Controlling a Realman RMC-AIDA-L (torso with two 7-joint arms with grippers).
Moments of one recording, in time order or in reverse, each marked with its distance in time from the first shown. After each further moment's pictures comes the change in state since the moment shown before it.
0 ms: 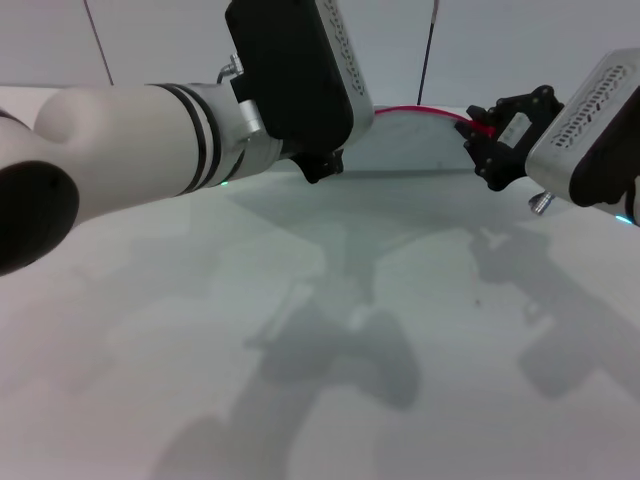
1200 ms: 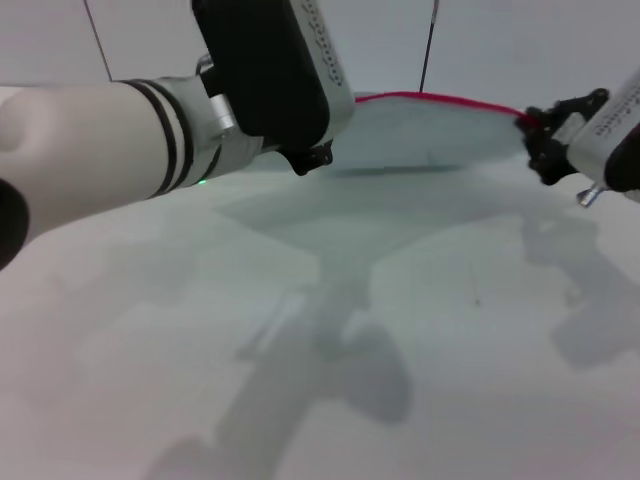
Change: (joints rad) left arm 0.073 0.000 -0.010 -0.104 0.000 -0.013 0.019; right arm 0.017 0.000 0.091 0.101 -0.055 0.038 0.015
